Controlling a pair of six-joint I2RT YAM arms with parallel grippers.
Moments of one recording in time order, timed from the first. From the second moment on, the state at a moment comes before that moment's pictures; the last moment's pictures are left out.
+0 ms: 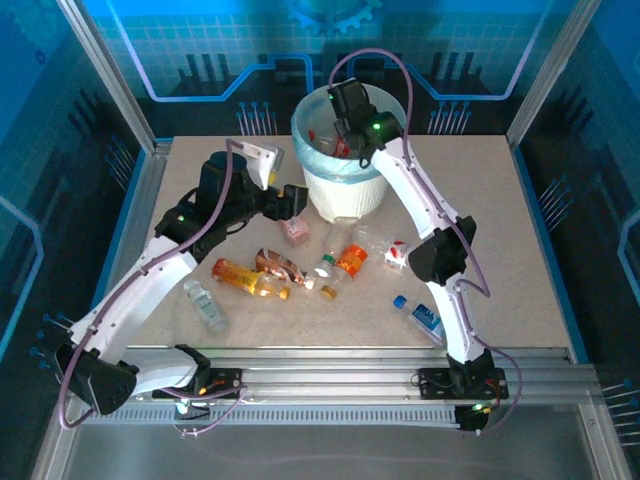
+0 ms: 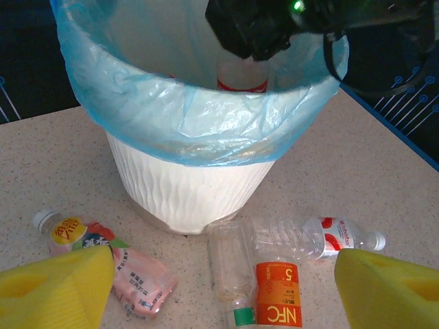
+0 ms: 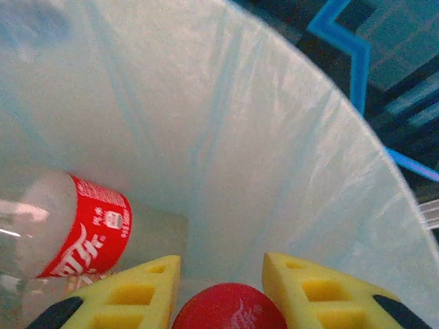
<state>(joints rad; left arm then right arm) -0.47 1.23 1.29 -0.49 0.12 -0.17 0.52 2.32 2.62 -1.01 0.59 -0.07</state>
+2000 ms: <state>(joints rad) -0.83 1.28 1.23 -0.76 0.11 -0.25 0.30 0.83 0.90 -0.79 0.15 0.57</state>
